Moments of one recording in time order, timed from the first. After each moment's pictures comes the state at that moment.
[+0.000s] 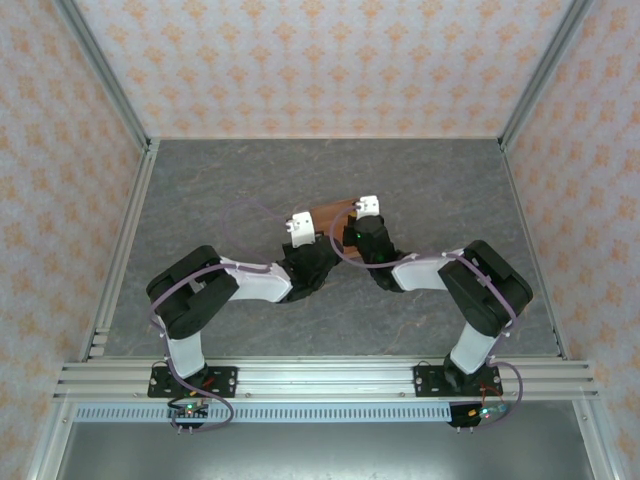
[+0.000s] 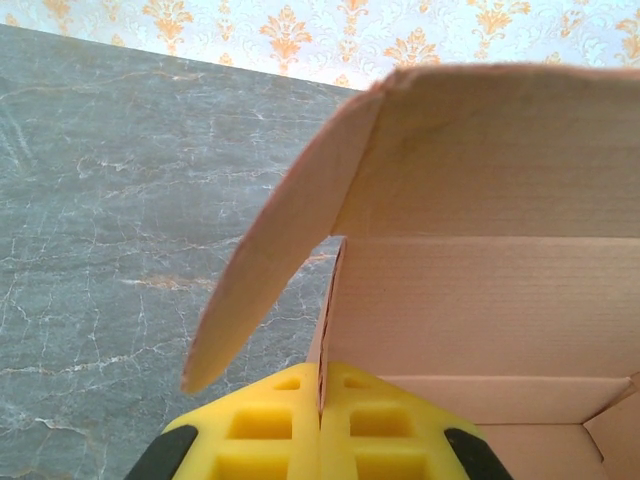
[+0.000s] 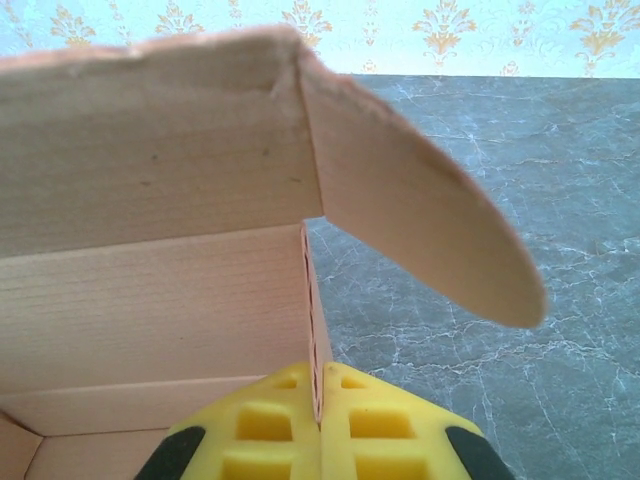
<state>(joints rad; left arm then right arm) -0.86 1.82 0.87 0.34 -1.01 -0.67 0.66 1.71 0.70 0.62 0.39 0.24</state>
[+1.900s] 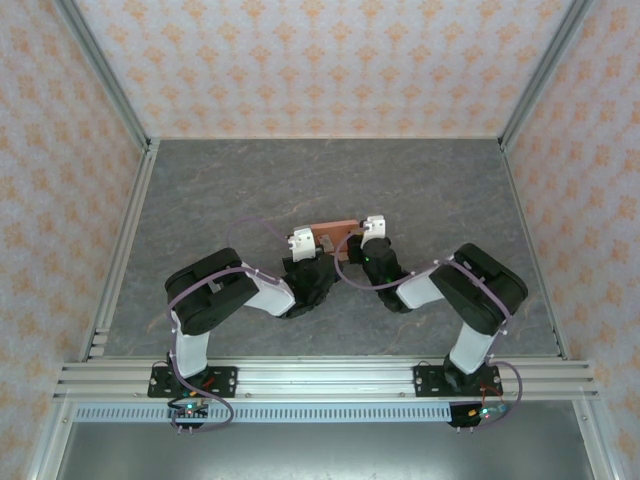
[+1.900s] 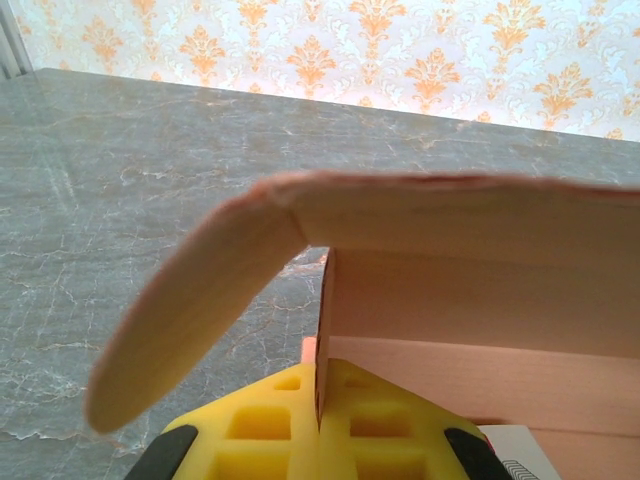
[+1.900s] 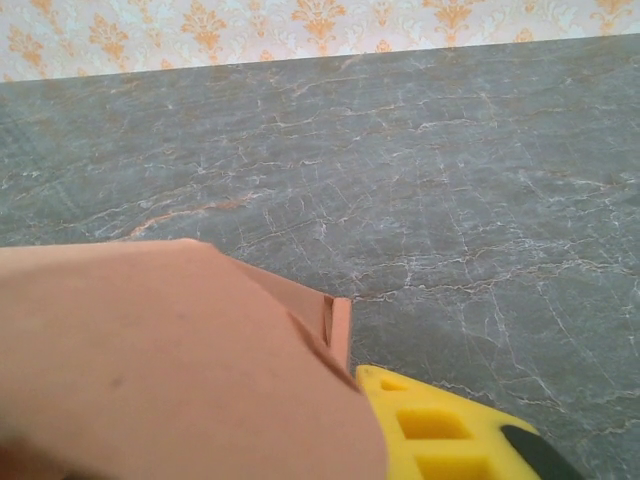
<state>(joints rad) -0.91 1.92 0.76 0.61 -1.16 -0.57 0.69 1.72 0.51 0.87 0.38 0.30</state>
